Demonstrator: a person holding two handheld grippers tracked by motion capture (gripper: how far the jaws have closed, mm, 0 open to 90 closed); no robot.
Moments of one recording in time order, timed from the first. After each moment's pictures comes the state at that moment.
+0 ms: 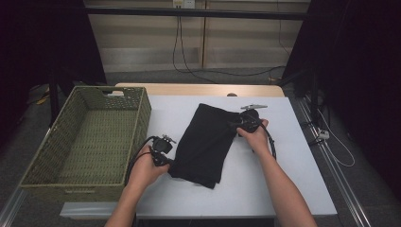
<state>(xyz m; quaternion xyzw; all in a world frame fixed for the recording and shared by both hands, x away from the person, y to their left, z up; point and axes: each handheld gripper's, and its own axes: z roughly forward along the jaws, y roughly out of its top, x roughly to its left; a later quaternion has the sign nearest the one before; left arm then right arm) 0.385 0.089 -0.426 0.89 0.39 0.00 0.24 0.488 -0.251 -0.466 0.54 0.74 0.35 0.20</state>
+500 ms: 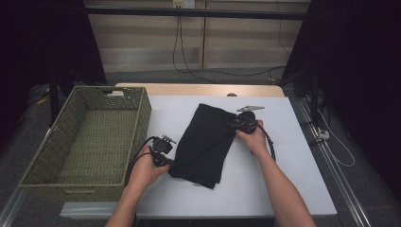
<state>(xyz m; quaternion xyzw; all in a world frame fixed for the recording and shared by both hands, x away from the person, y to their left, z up) 0.384 0.088 -0.427 0.89 0.39 0.00 0.25 0.482 -0.240 -0.464 0.50 0.76 0.38 0.17</state>
